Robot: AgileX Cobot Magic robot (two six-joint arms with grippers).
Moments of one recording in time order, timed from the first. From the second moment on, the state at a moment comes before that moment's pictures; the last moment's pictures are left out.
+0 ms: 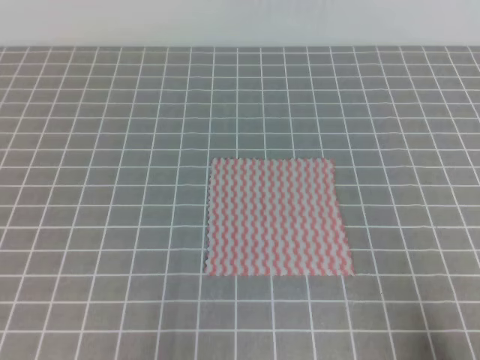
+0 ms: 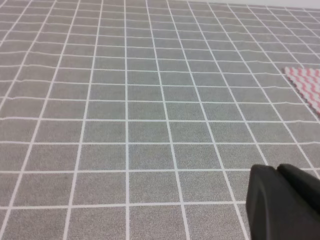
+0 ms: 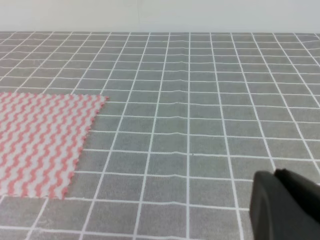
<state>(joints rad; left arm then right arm) -0.12 -0.02 0.01 -0.12 0.34 0.07 0.12 0.01 0.03 -0.03 0.29 0.10</state>
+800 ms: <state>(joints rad) -0.12 -0.02 0.01 -0.12 0.34 0.07 0.12 0.01 0.01 -0.06 0.30 0.10</state>
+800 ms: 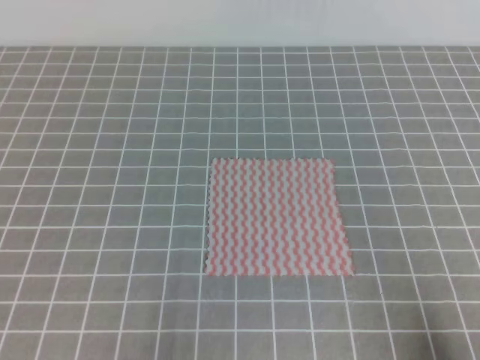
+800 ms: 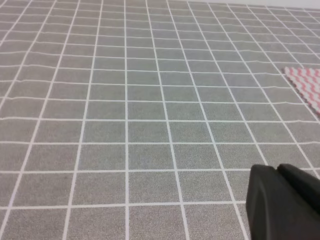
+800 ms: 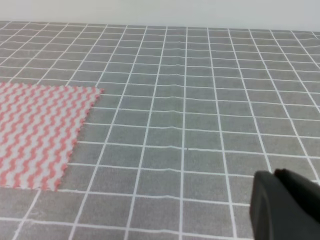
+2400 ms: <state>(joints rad) -0.12 -0.02 0.02 -0.81 0.01 -0.11 0.12 0.01 0.02 1.18 0.13 0.07</state>
